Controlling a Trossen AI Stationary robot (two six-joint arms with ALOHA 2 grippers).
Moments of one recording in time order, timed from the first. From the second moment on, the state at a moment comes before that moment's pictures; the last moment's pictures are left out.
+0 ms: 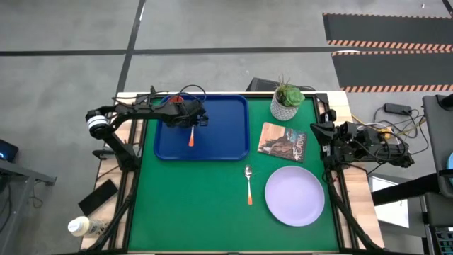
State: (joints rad) left arm 0.50 1.60 0.93 -0.50 -0.32 -0.99; right arm -0.01 0.04 0.16 0.40 0.16 0.00
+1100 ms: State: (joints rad) left arm 0.44 1.47 0.93 -0.51 -0.28 -0.95; right arm -0.01 0.04 0.16 0.40 0.16 0.00
